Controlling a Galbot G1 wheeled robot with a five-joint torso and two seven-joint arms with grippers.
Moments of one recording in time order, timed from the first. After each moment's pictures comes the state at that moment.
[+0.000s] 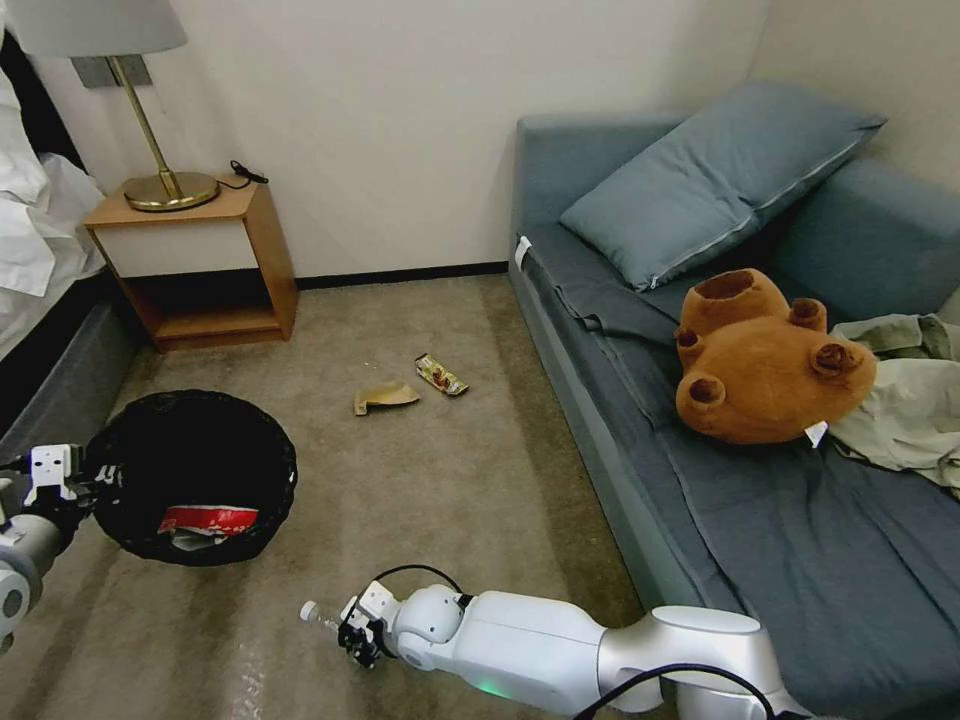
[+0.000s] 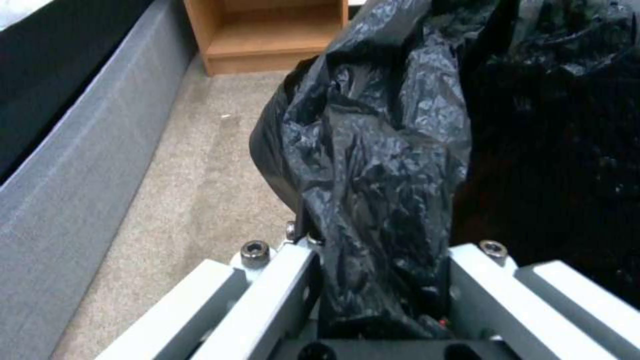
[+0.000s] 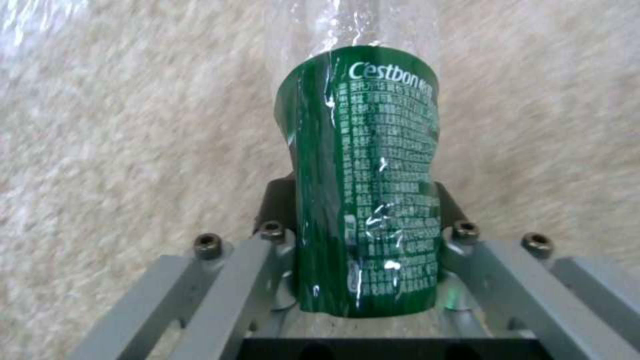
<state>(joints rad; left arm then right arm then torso) 1.48 -0.88 -1.00 -1.79 -0.68 0.45 0.06 -0.46 1.54 -1.05 1.01 0.82 -0.48 0.04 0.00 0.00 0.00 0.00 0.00</state>
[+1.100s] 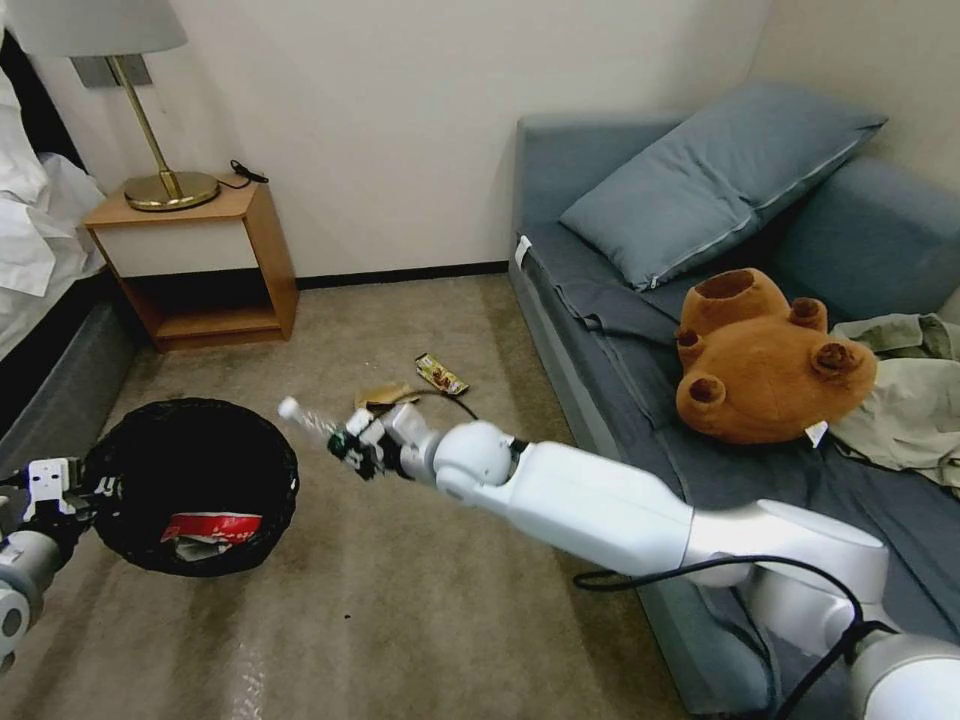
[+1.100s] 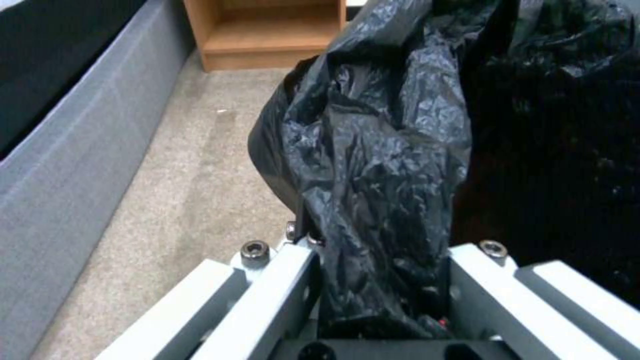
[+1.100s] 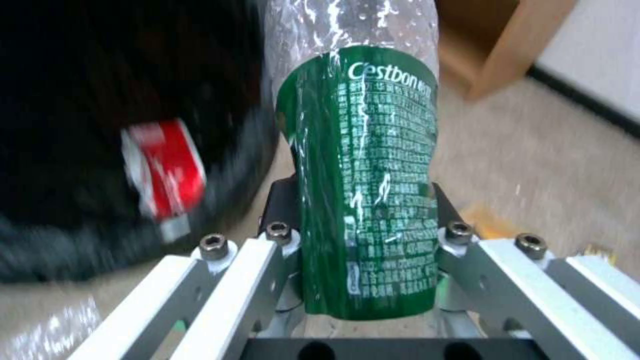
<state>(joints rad) 1.51 -0.92 -1.02 -1.81 -0.67 0.42 0.08 -0.16 1.31 -0.79 1.44 0.80 -0.42 0.00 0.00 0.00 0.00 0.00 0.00</state>
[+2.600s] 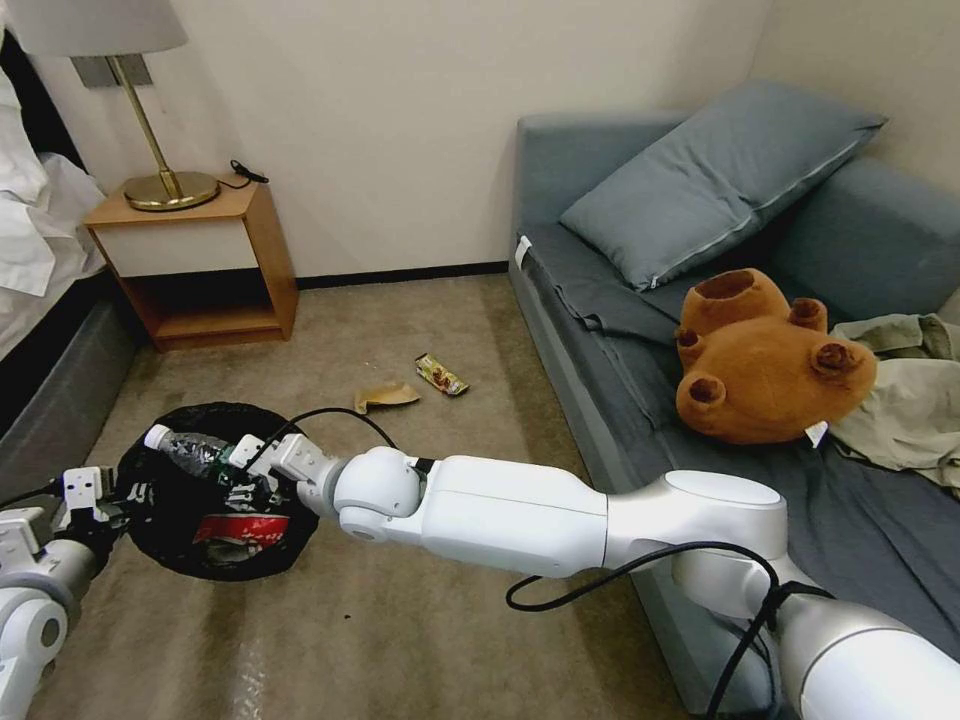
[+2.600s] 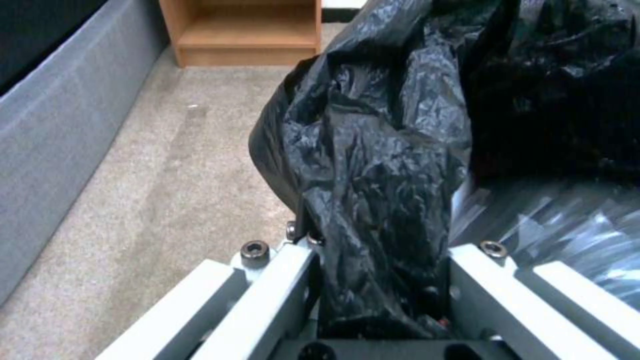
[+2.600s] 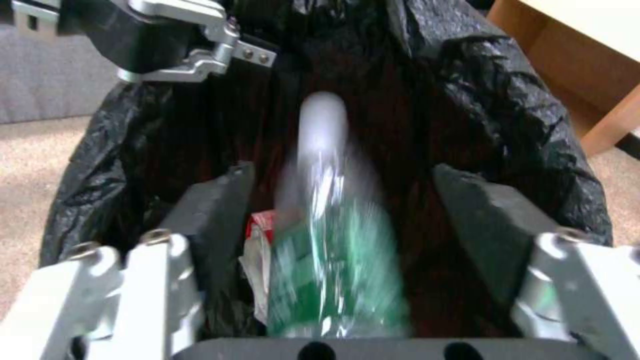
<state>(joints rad) 1.50 -1.00 -0.98 -1.84 -0.64 0.41 0.08 -0.09 1.55 -1.00 1.36 0.84 -0.31 0.12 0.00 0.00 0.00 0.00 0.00</state>
